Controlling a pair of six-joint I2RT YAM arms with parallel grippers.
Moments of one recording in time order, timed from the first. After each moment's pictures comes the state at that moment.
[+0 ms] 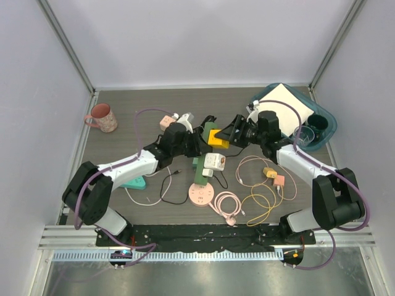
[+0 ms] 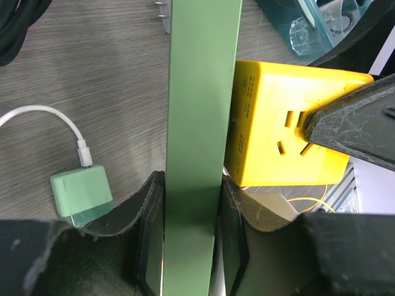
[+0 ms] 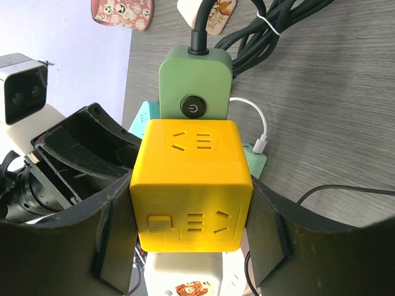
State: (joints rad) left arm -0.67 1.54 0.92 0.12 0.15 -0.74; right arm 0.30 1.42 0.83 0.16 -0.57 0.78
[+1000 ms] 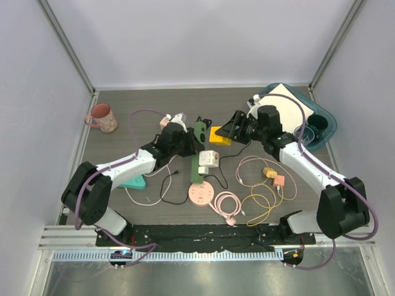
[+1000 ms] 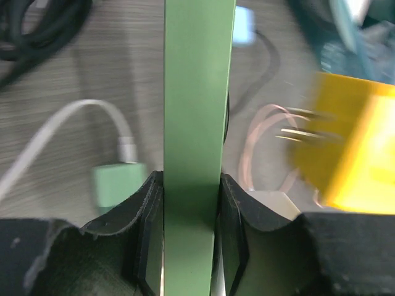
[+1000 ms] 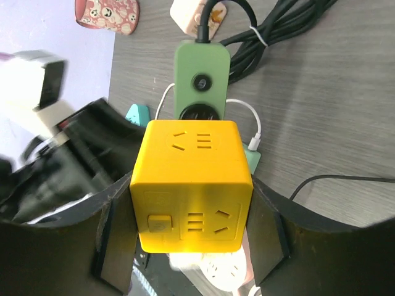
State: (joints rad) left arm -0.67 1.51 0.91 0.09 0.10 -0.76; right arm 0.35 1.37 0.92 -0.04 -0.47 0.73
